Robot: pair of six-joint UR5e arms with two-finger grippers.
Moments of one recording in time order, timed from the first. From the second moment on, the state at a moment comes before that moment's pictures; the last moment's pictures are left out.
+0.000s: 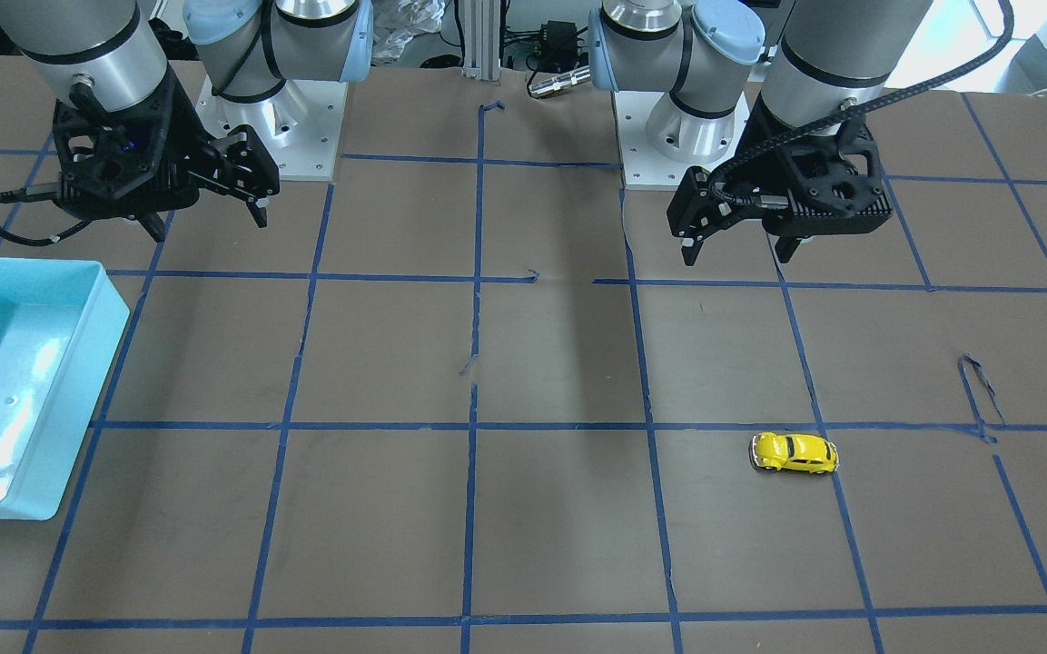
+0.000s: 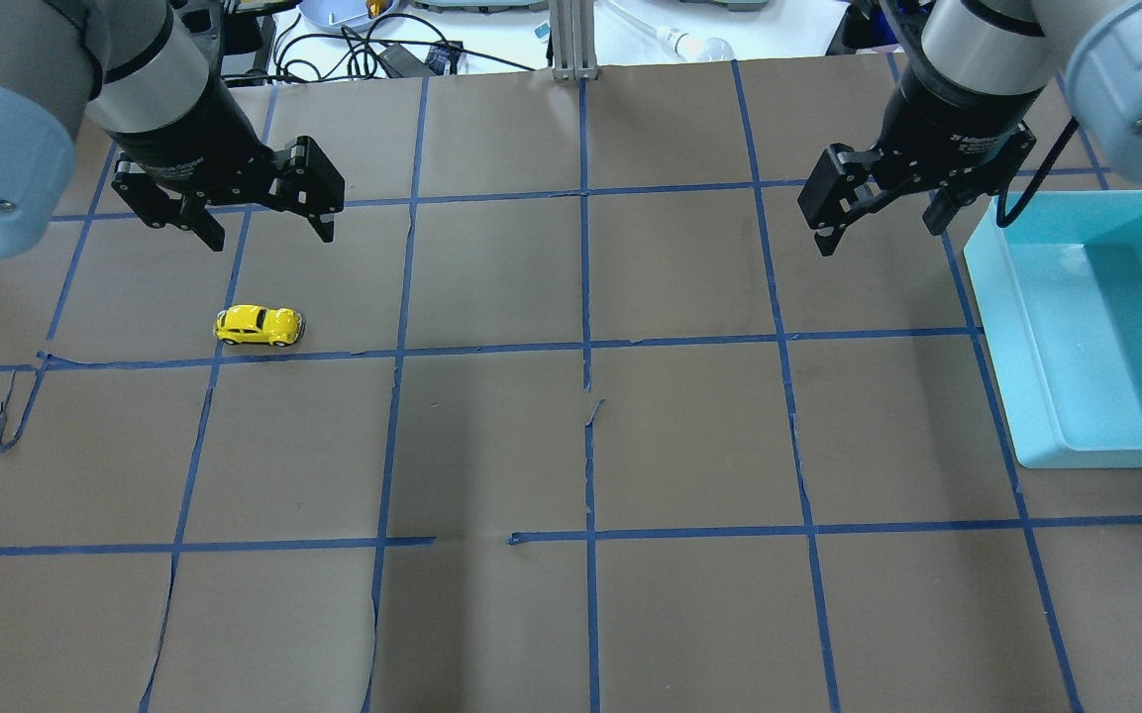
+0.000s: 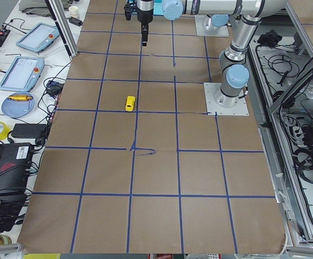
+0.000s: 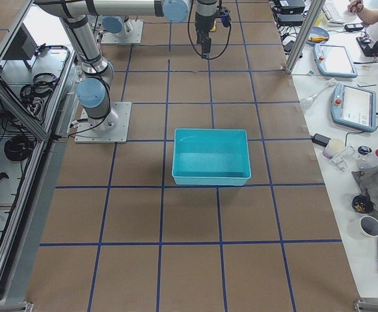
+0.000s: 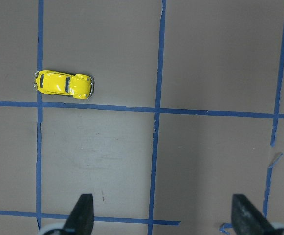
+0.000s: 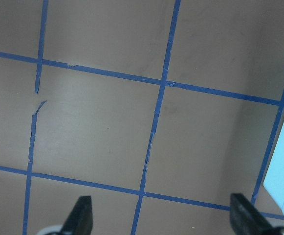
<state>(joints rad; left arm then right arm) -1.56 -1.57 -1.60 -1.49 1.58 -0.05 1.55 -1.58 1.58 -1.54 -1.54 -0.20</state>
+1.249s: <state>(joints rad) -1.41 -1.60 -1.63 -1.45 1.58 0.48 1.55 -1.58 1.57 -1.54 -1.55 -0.20</state>
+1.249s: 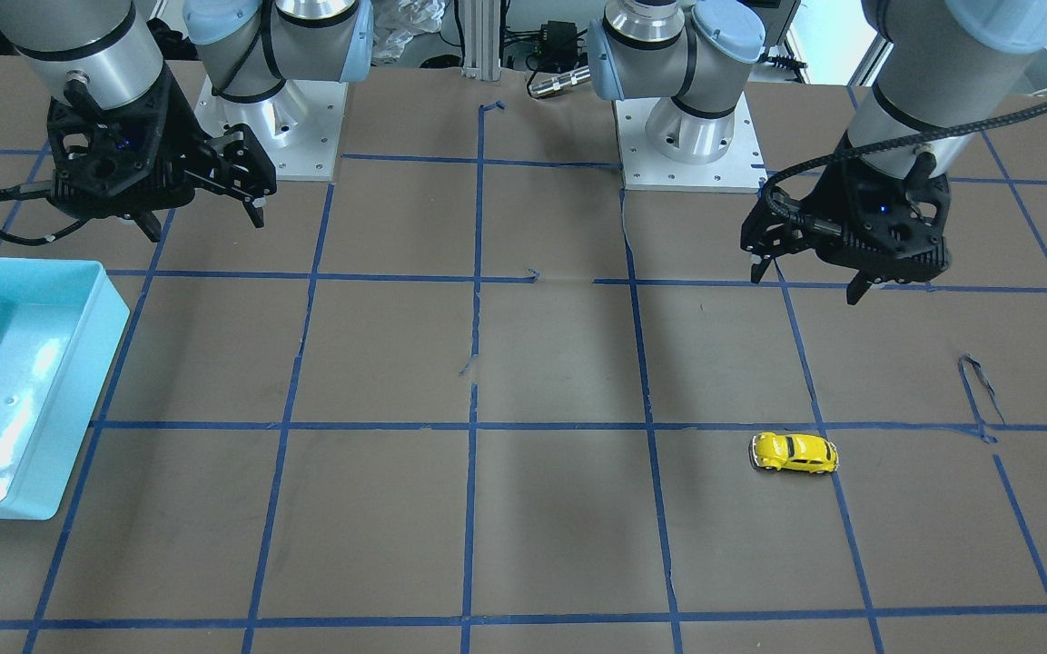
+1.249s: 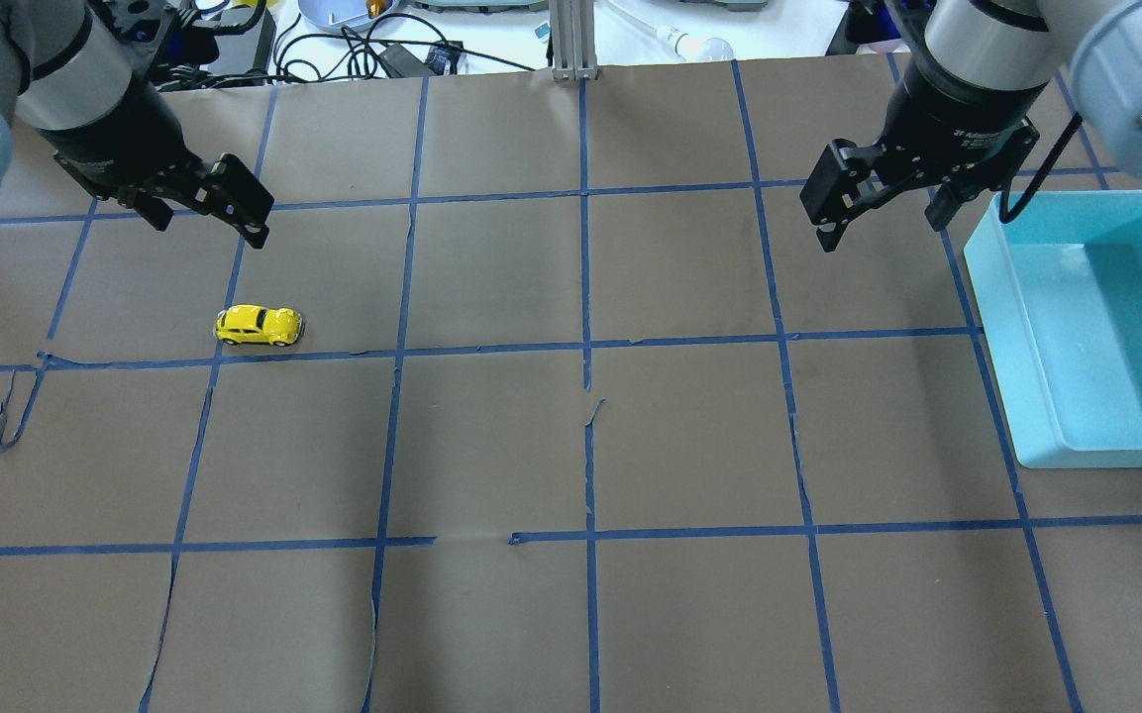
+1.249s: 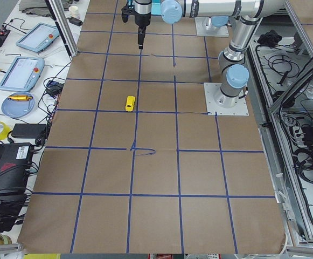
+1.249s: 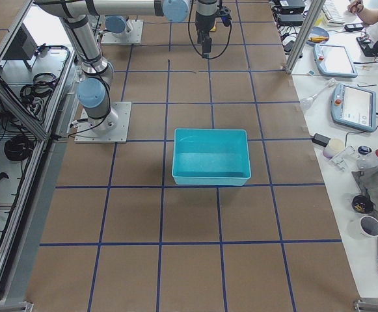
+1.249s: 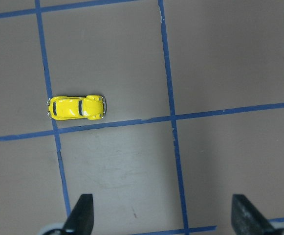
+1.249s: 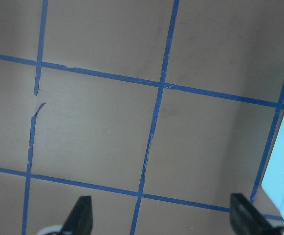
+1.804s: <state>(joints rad) -1.27 -1.69 -1.78 -1.28 1.58 1.29 1.55 -1.57 1.57 -1.54 -1.54 -0.20</state>
